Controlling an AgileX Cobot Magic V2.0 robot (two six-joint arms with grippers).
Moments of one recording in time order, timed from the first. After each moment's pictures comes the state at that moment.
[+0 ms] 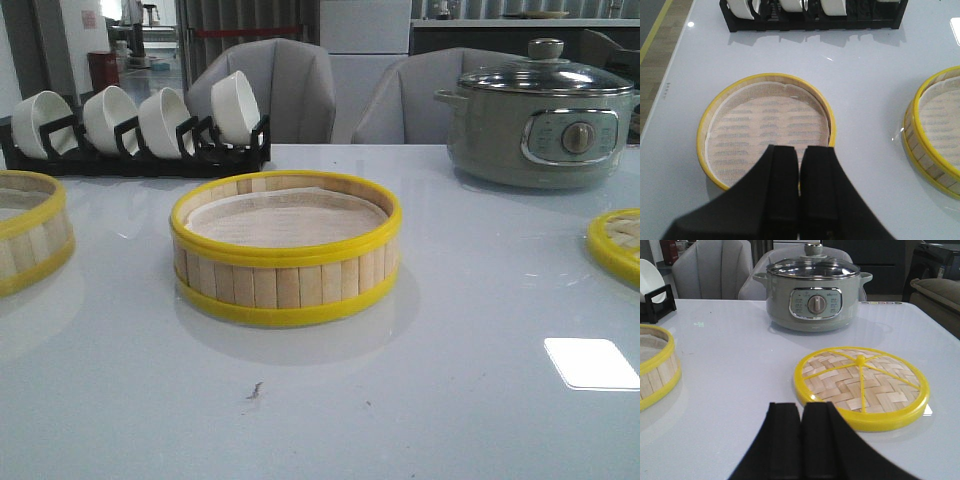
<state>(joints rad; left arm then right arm) -0.06 1.07 -1.11 0.06 0.76 -0.02 -0.06 -0.01 0.03 0.08 0.12 -0.03</state>
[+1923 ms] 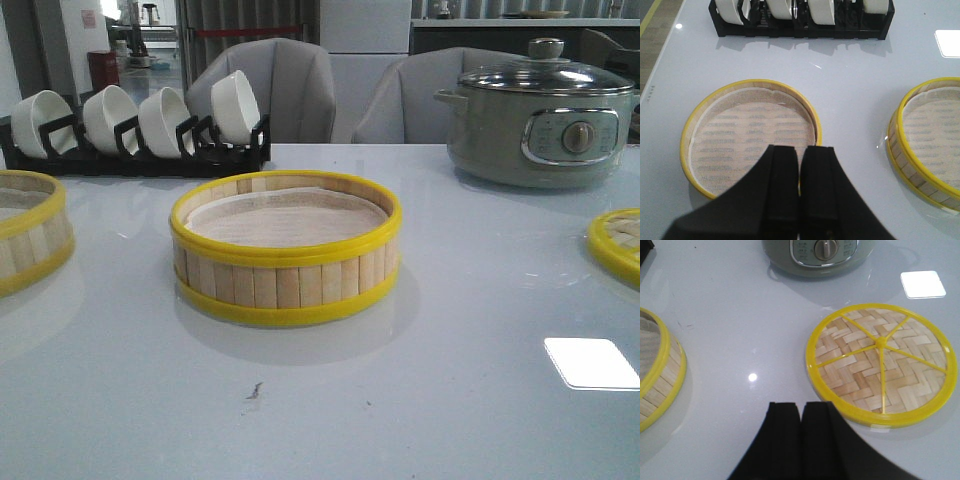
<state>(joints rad) -0.06 1.07 -1.11 0.00 0.74 -0.02 -0.05 0.84 -0.67 0.08 0.42 0.08</state>
